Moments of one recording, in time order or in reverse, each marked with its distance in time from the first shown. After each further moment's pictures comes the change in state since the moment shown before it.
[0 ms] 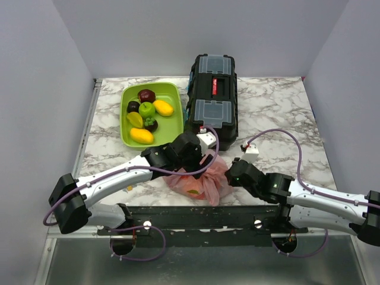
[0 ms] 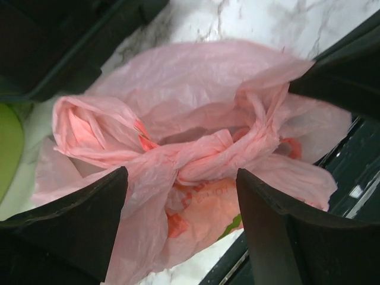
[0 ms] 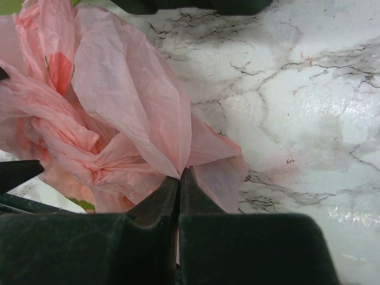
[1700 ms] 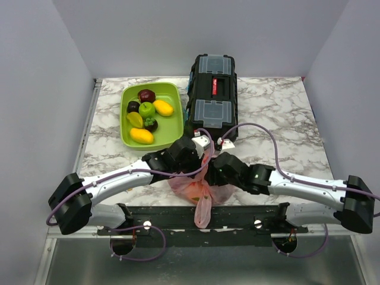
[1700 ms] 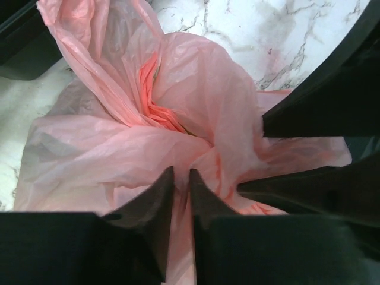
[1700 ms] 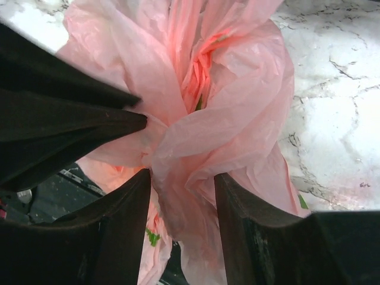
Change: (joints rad) left arm 0.021 0.016 -0.162 0.176 0.094 -0.129; right arm 0.000 0.209 0.135 0.077 -0.245 -0.155
